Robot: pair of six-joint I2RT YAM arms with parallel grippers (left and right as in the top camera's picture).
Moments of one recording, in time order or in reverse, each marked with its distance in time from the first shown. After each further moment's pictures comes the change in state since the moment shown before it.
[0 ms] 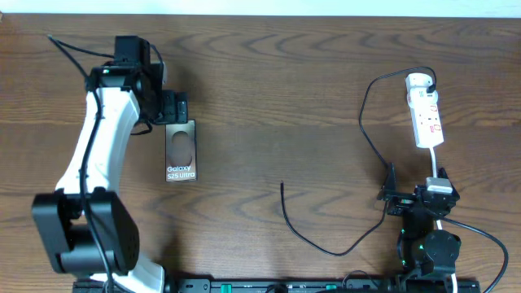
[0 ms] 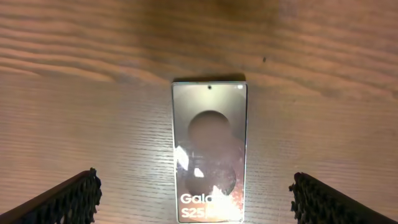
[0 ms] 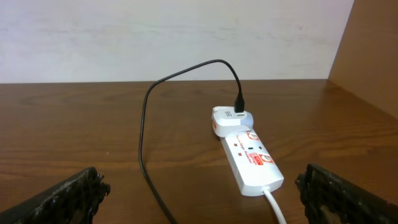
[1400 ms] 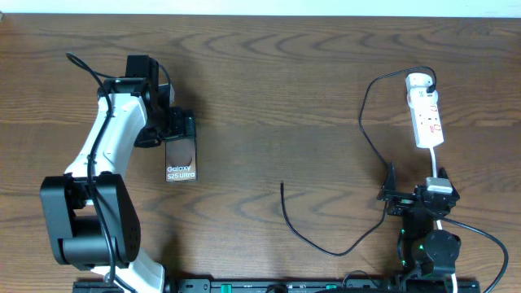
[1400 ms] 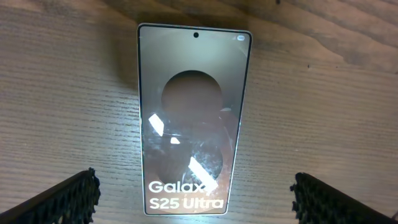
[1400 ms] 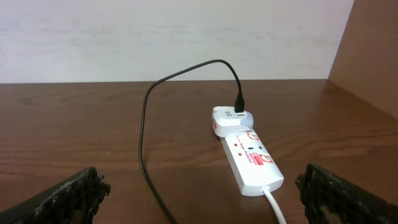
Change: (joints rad) left arm 0.000 0.043 -0.122 0.031 0.080 -0.086; right arm 0.000 0.000 0.000 0.000 0.000 0.000
